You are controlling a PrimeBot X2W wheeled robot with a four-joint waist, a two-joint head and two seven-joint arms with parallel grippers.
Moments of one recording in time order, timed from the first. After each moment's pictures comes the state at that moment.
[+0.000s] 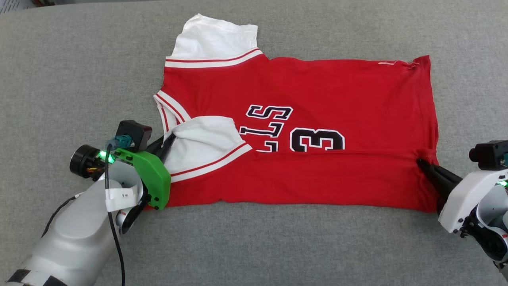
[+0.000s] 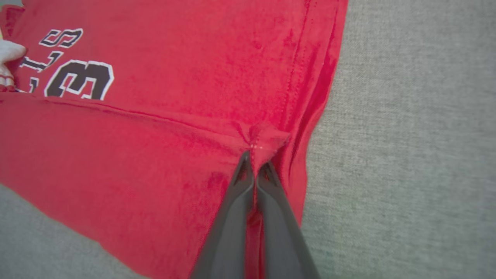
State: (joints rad) left arm -0.69 0.49 -0.84 0.65 -0.72 -0.11 -0.08; right arm -0.35 -0.62 0.49 0.30 0.87 0.13 0.09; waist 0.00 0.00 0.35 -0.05
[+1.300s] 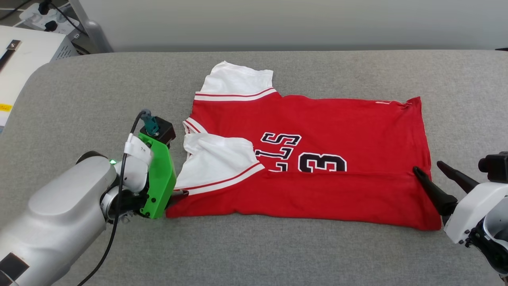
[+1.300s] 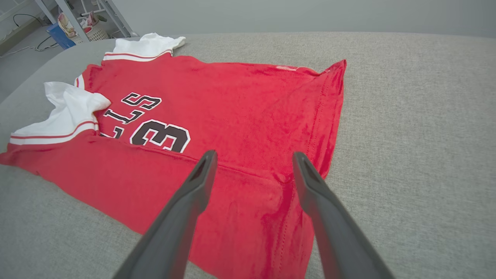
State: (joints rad) left arm -0.87 0.66 -1.14 0.40 -1.14 -0.13 0.67; right arm -0.28 -0.64 0.46 0.25 0.87 0.13 0.03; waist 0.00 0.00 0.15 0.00
